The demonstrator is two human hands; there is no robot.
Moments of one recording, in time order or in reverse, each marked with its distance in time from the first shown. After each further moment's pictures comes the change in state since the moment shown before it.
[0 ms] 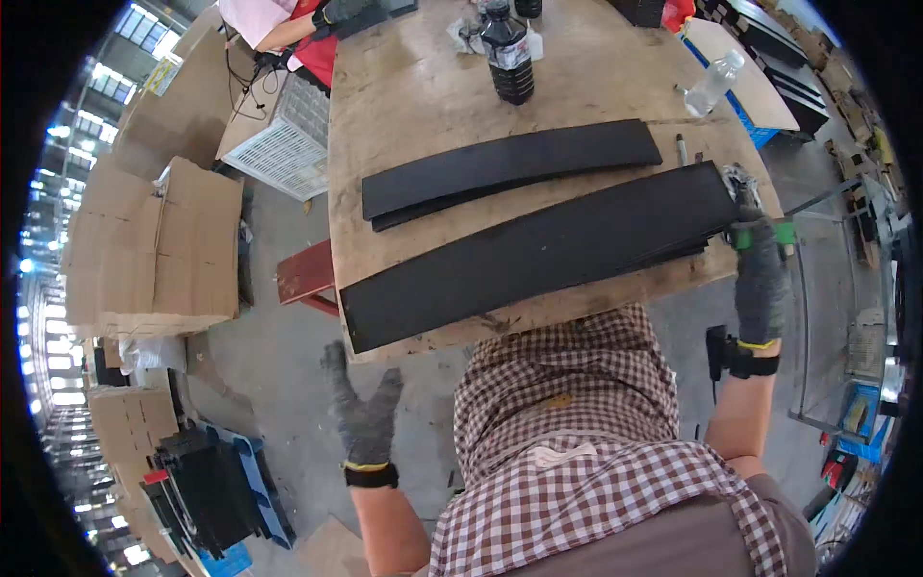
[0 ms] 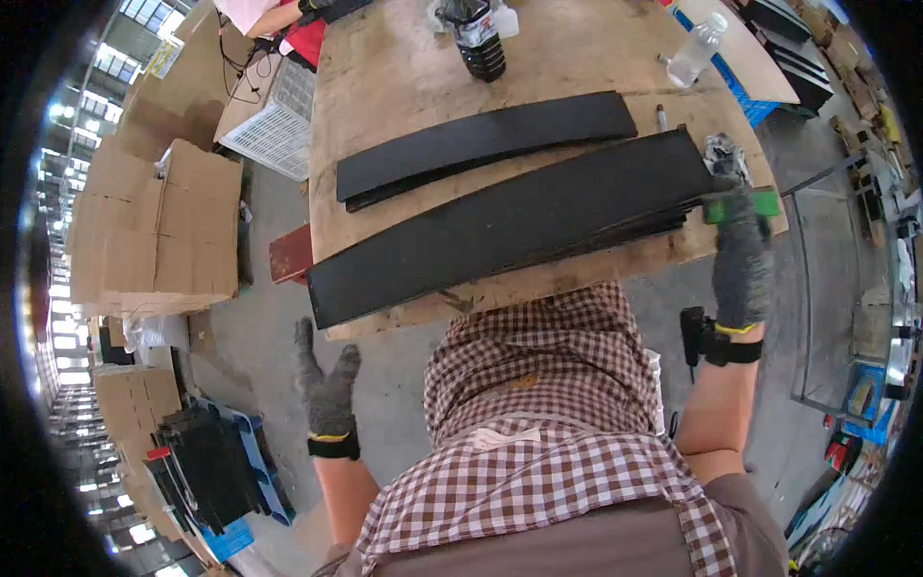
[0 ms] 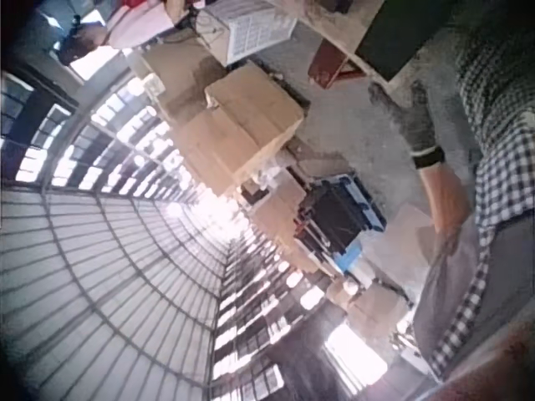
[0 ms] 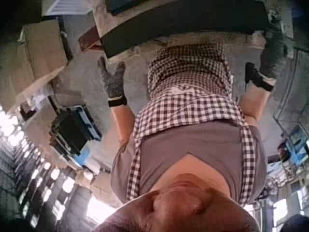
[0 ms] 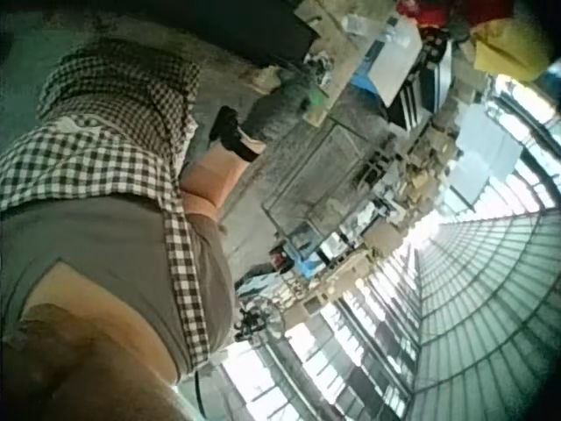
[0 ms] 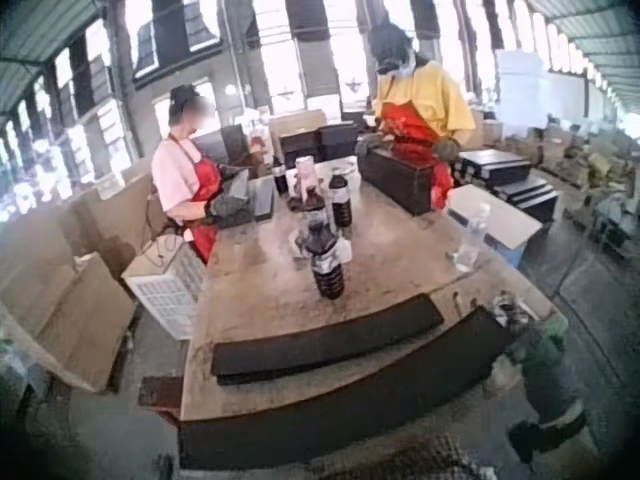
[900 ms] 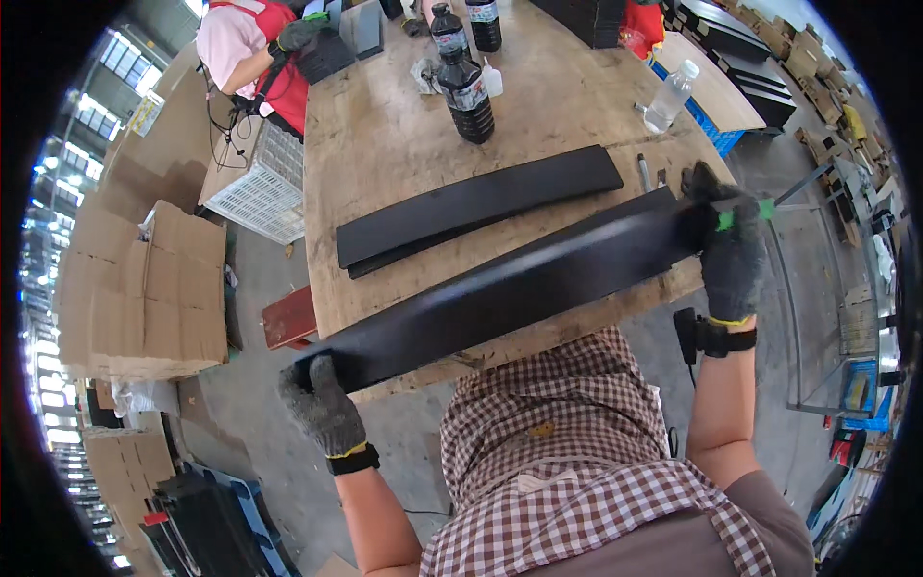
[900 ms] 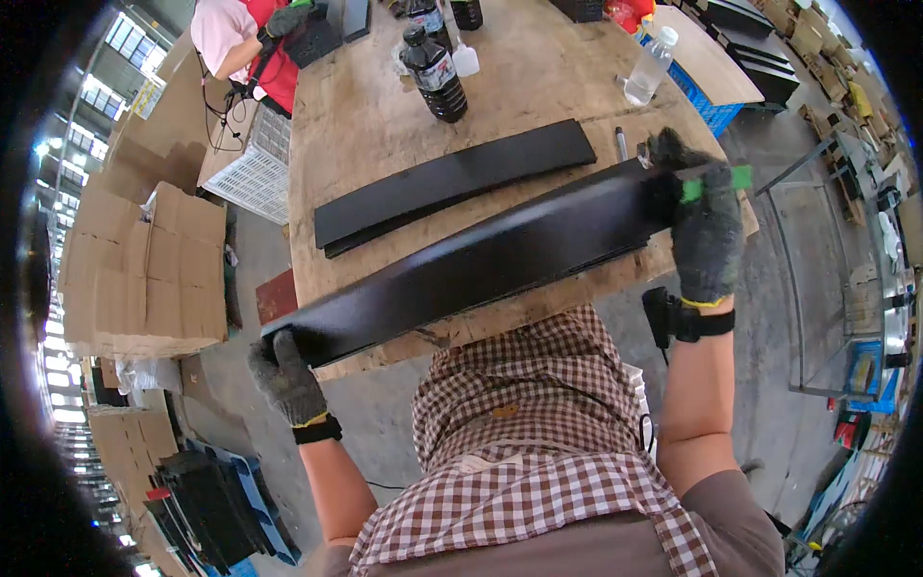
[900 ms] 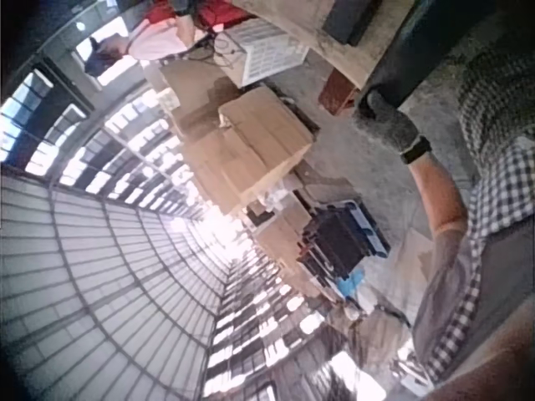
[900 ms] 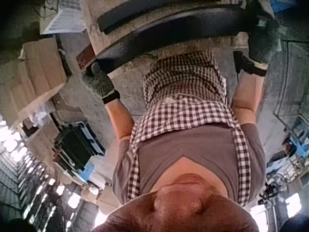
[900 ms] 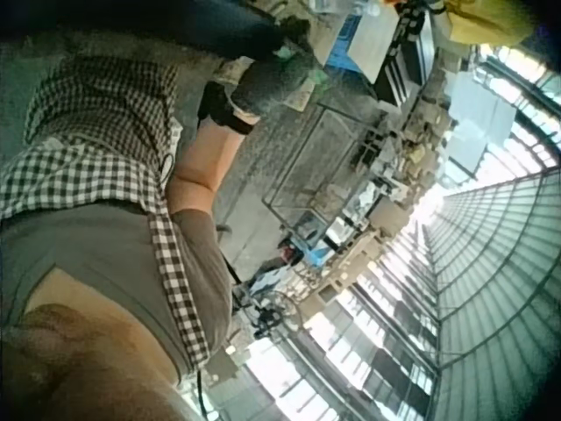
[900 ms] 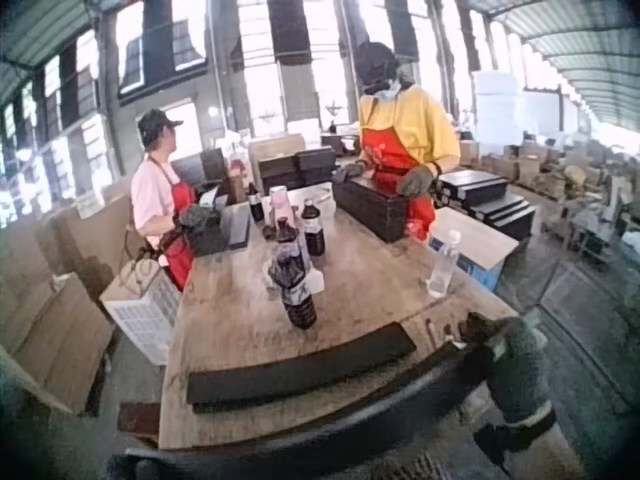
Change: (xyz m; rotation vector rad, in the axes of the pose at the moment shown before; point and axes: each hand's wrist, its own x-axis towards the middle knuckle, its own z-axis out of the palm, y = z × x) left_hand 0.072 0.057 0.026 -0.205 0.384 0.108; right_hand 0.036 -0.002 0.013 0.264 0.167 0.040
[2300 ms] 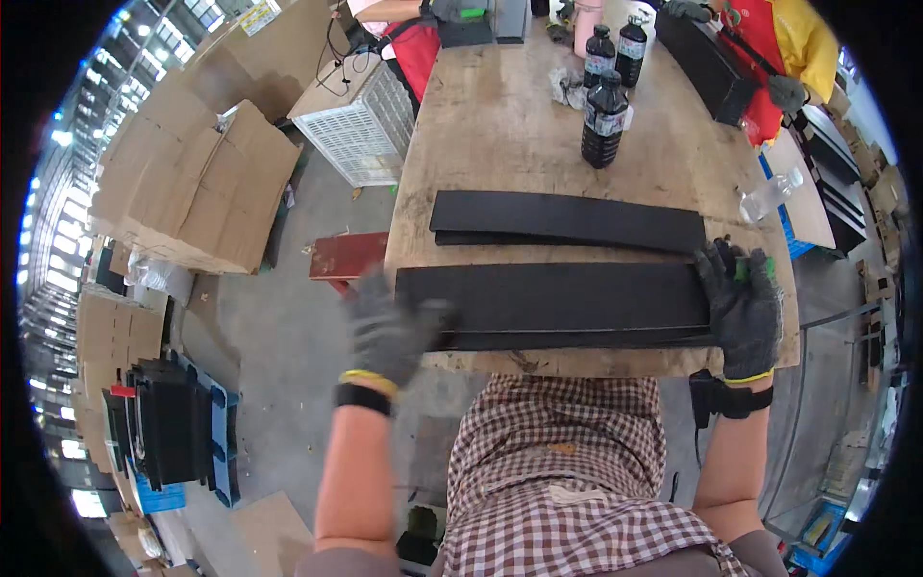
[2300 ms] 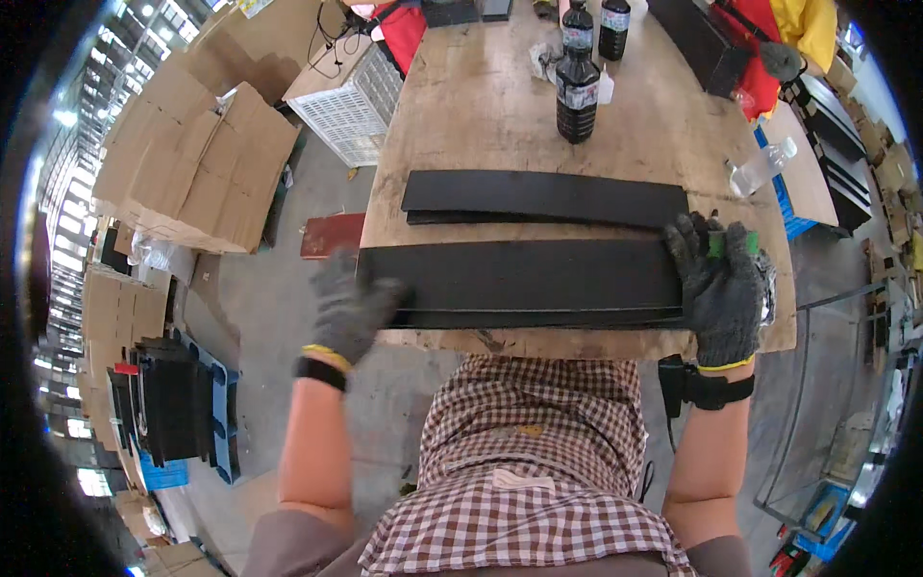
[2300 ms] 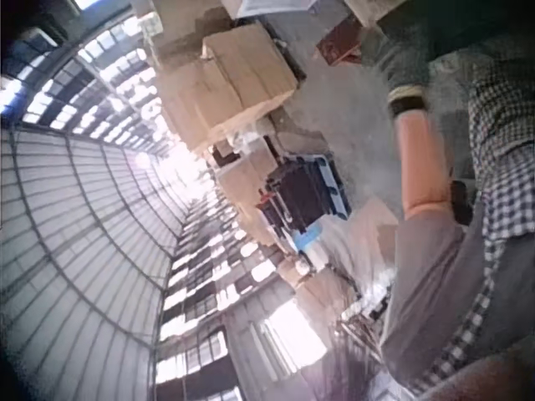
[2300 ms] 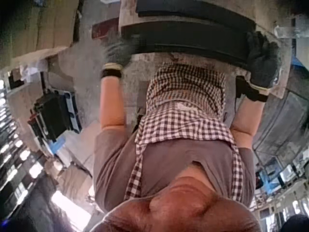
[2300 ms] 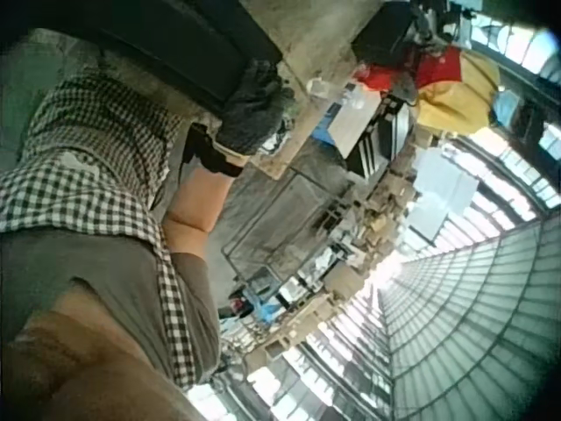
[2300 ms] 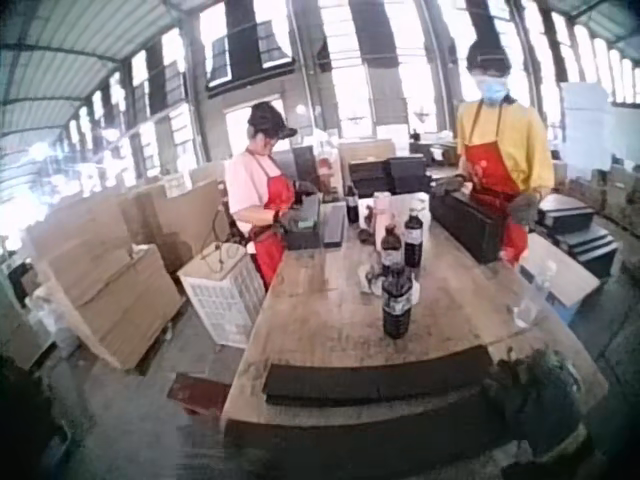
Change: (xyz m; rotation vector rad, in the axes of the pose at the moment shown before) left_hand 0.042 0.028 0.007 0.728 -0.713 0.046; right_hand 0.006 -0.029 0.096 0.792 -0.215 0.557
